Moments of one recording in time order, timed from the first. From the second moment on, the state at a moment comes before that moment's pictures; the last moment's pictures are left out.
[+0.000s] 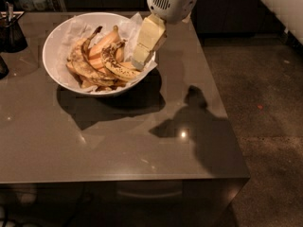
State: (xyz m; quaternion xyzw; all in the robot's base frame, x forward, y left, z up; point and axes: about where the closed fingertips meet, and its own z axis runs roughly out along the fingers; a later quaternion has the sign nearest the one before) arm 0.570 -0.036 0.984 -0.46 0.88 -0.01 0.16
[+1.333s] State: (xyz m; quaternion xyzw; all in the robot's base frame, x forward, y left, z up) arm 0.564 0.018 0.994 -0.51 0.85 0.00 0.16
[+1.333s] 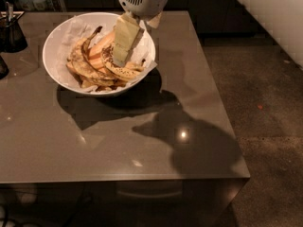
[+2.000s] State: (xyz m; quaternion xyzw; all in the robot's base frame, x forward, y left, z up) arm 0.580 0.031 0.983 -0.51 0.85 0.00 0.15
